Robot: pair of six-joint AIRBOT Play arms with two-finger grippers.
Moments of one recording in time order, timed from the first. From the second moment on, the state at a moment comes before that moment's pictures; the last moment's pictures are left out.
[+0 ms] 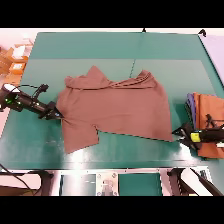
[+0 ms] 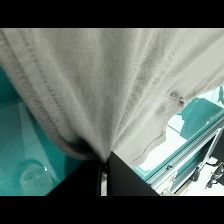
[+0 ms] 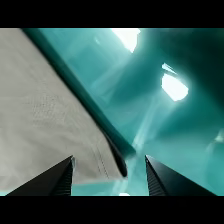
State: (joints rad) left arm 0.29 -1.55 1.01 0.89 -1.45 -1.08; right arm -0.69 -0.97 0.41 -1.06 1.17 1.51
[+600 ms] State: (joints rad) left arm 0.30 -1.35 1.13 0.75 -1.47 -1.05; right arm -0.69 -1.02 0.52 -0.45 1.25 1.15
